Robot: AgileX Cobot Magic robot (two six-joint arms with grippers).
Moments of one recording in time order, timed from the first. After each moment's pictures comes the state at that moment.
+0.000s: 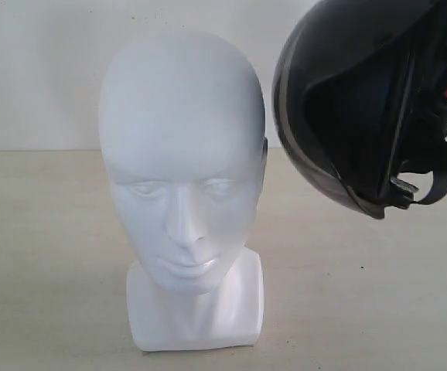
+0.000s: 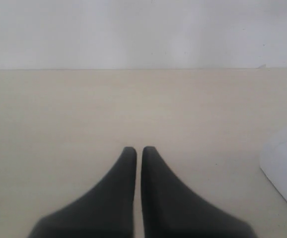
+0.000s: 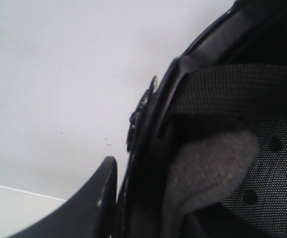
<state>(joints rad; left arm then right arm) -0.03 0.00 0.00 0.02 0.30 -0.01 0.28 1.04 -0.87 -0.82 -0.18 2.11</state>
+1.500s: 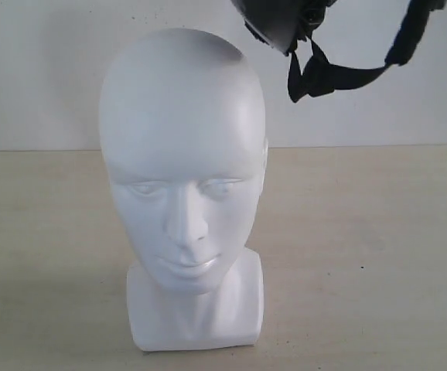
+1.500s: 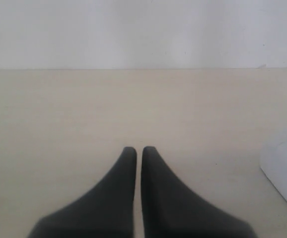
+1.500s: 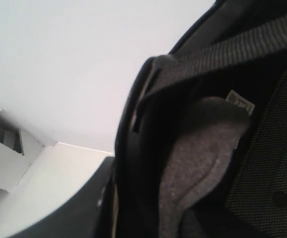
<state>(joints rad) -0.03 0.00 0.00 0.02 0.30 -0.01 0.29 1.25 -0.90 -0.13 -1.01 2.06</state>
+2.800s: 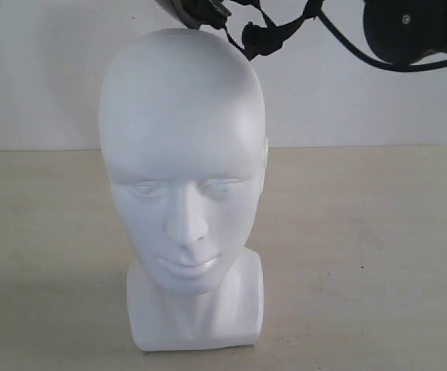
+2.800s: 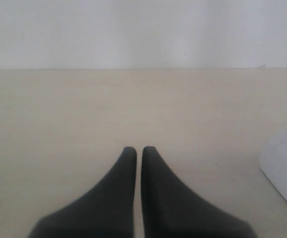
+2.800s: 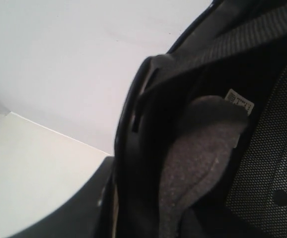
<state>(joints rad) -0.03 0.00 0.00 0.02 0.30 -0.01 0.50 1.67 -1.36 -0.02 -0.93 1.64</state>
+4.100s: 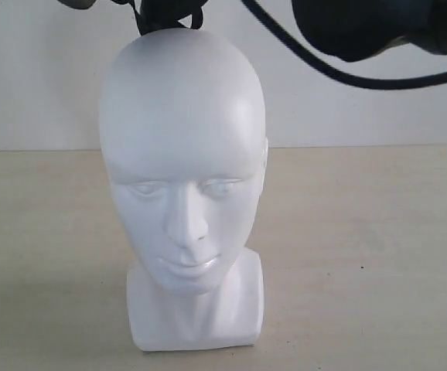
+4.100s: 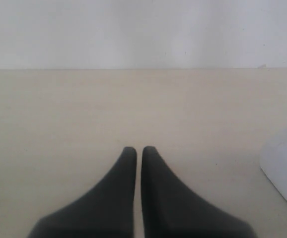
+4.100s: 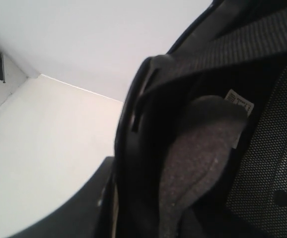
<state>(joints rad) -0.03 0.00 0.00 0.02 0.30 -0.01 0.81 1.57 -1.36 0.13 -0.92 1.39</state>
